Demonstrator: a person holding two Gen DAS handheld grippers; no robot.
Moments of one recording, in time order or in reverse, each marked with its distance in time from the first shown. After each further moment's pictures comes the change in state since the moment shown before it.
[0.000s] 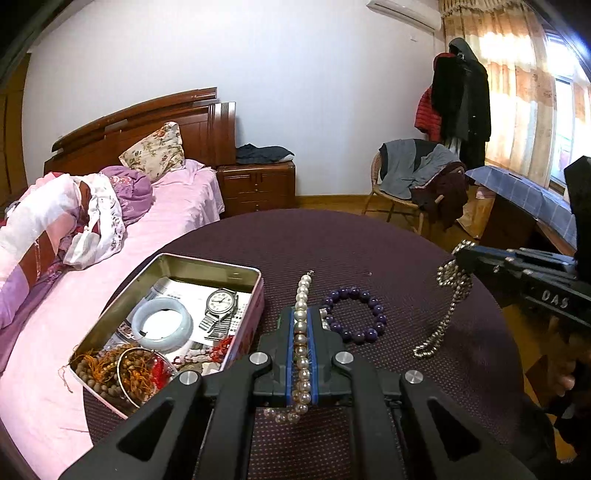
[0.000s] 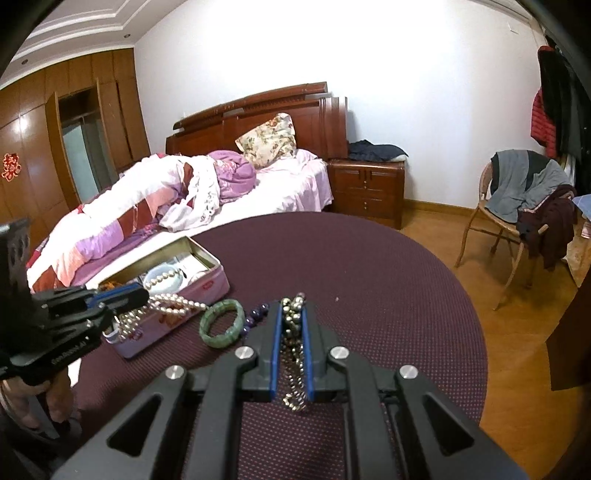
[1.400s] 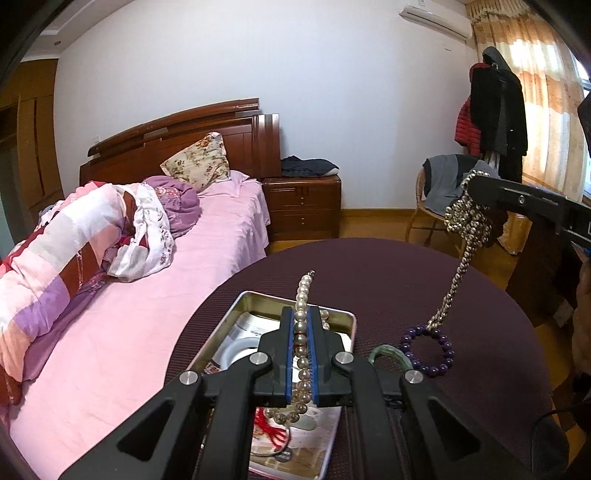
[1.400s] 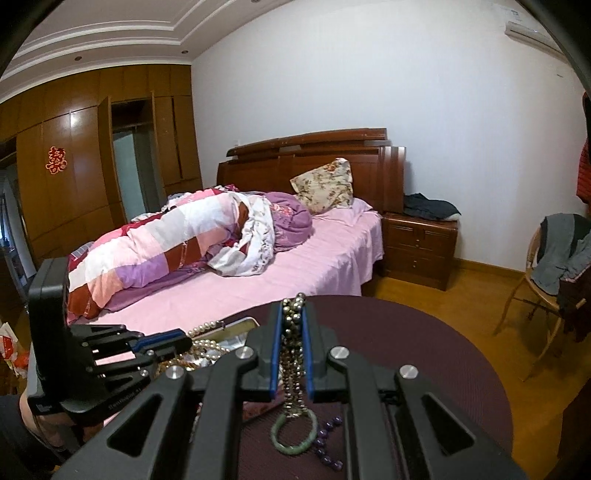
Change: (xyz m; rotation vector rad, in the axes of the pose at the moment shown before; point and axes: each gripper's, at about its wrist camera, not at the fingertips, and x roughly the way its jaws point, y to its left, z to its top) left arm -0.015 0.068 0.036 -0.029 -0.039 0.153; right arm 0.018 0.072 0.086 -0.134 -0.142 0.164
